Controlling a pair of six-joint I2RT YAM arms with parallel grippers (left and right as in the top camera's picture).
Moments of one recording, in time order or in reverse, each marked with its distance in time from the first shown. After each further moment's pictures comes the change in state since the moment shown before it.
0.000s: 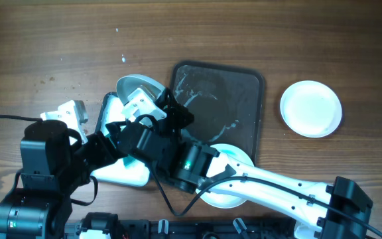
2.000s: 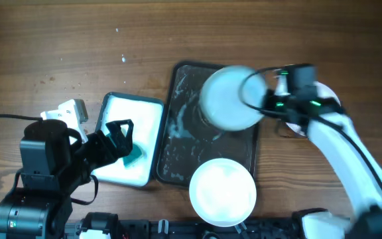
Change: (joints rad) left arm 0.000 0.000 0.001 0.011 0.005 0.000; right arm -1.070 -0.325 -0.423 -0.259 -1.108 0.622
